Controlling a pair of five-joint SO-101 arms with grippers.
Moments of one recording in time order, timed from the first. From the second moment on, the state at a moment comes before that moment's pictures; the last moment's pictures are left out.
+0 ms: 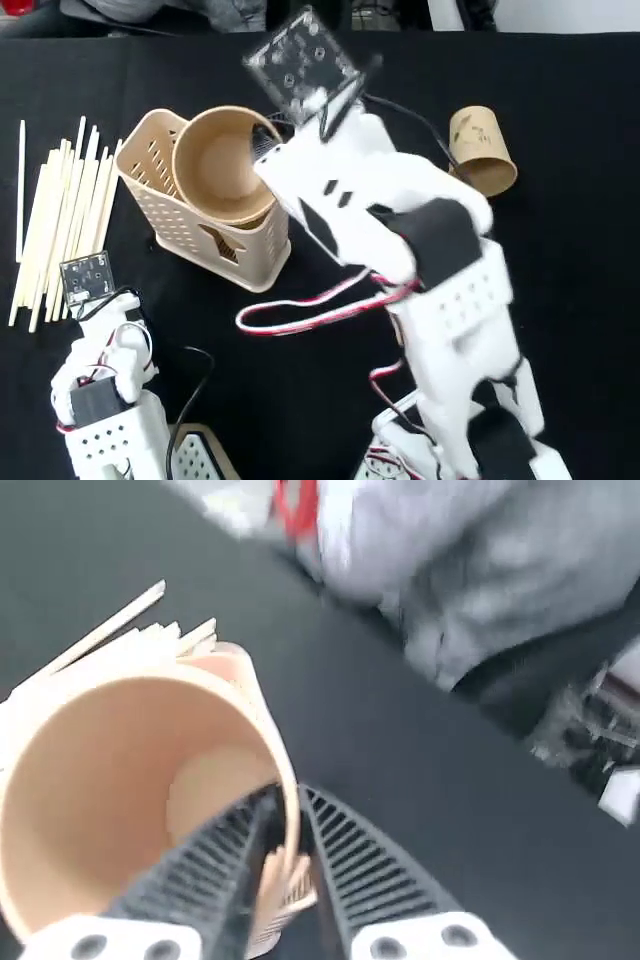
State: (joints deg) left arm -26.6 -103.7 96.4 72.3 -4.1; right arm -32.3 -21.5 -13.2 74.9 13.1
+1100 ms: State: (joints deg) left arm -26.6 -103.7 96.4 72.3 -4.1; right arm -14.4 -24.6 -17.7 91.0 38.4
